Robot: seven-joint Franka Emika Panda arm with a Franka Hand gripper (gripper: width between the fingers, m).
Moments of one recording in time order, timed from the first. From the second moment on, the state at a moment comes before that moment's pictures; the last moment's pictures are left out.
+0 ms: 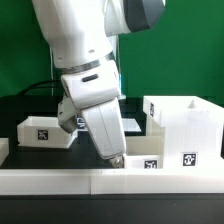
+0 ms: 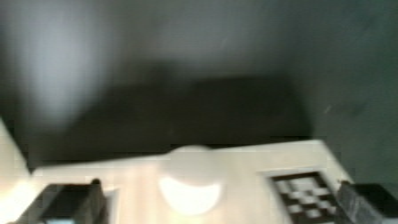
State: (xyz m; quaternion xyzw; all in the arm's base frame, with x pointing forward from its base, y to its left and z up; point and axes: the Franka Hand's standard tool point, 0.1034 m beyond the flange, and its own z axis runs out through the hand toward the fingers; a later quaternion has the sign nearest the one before) arm 0.588 -0.015 0.029 -0.69 -0.71 -0.07 0.16
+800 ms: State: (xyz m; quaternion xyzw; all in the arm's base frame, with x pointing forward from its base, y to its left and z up) arm 0.587 0.015 0.028 -0.69 -0.70 -0.07 0.16
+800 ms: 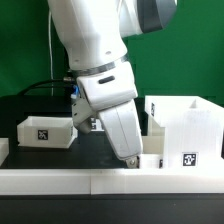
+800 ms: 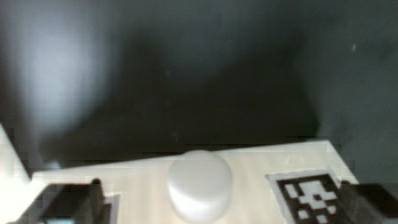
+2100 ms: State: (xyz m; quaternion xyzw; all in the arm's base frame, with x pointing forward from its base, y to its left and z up) arm 0.554 -0.055 0.041 -0.73 -0.67 -0.05 0.15
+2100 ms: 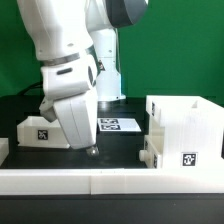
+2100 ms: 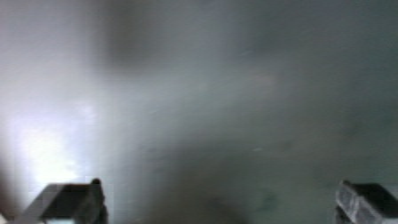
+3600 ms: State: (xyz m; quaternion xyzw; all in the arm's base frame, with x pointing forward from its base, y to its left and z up) arm 0.483 -0.103 0.075 -0.92 -0.37 -0.02 0.10
